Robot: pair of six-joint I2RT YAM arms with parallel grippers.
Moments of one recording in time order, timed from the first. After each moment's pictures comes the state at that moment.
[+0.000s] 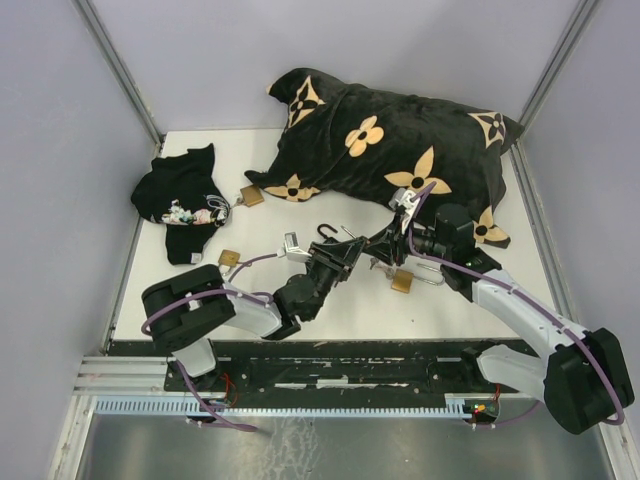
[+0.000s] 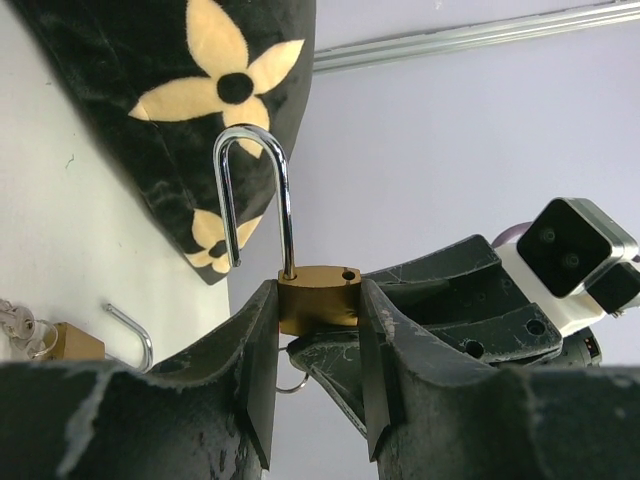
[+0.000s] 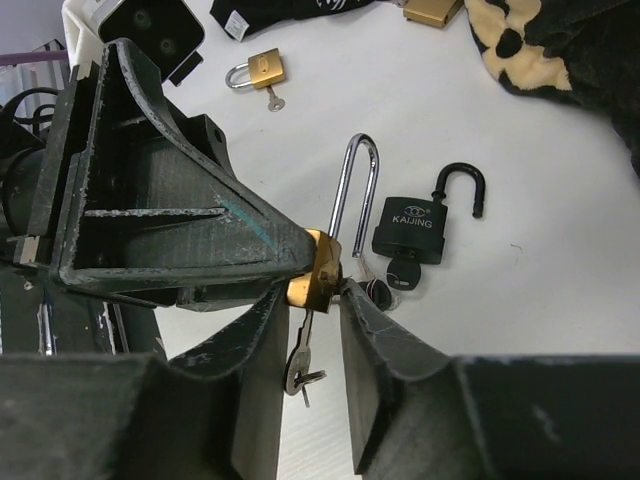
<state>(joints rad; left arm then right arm) -1.13 1.66 0.49 1.31 -0.64 -1.37 0.42 1.10 0.62 0.19 -0.71 0.02</state>
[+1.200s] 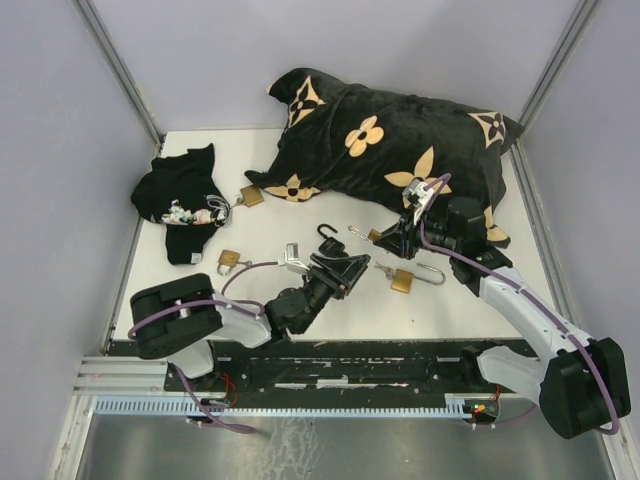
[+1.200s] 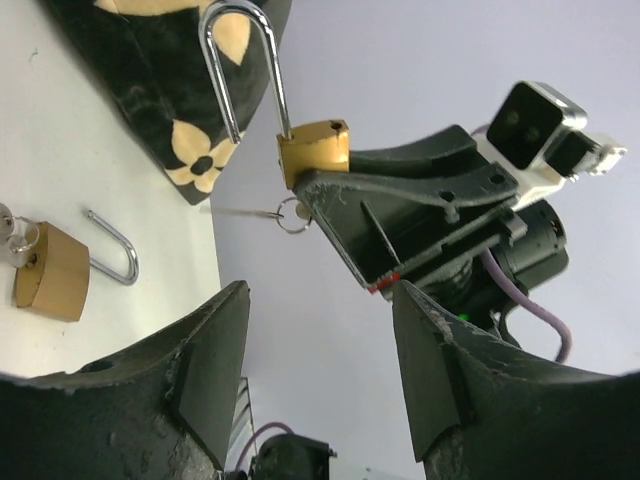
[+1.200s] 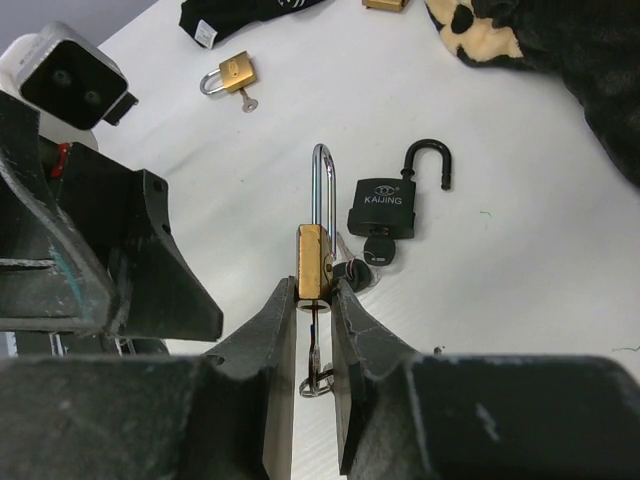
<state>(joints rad) -1.20 1.61 0.41 1.33 -0.58 -1.40 0.33 1.08 0.66 0.07 -0.73 0.05</state>
